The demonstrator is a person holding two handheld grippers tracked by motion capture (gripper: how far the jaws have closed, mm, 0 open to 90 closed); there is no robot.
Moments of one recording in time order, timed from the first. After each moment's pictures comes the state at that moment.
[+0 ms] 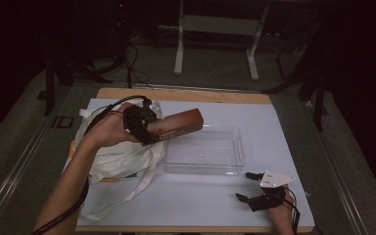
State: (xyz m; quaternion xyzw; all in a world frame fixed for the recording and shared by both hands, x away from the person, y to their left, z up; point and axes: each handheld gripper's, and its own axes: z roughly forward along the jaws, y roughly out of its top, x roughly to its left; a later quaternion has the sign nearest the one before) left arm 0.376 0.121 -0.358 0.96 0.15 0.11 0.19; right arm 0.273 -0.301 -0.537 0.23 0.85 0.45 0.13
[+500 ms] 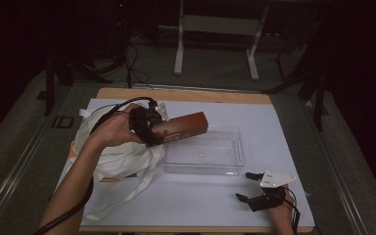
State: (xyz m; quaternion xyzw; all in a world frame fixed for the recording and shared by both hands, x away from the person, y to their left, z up) left arm 0.379 0.109 -0.363 0.97 0.14 0.09 0.19; right arm 0.273 -0.301 -0.537 0.22 0.85 0.45 0.13
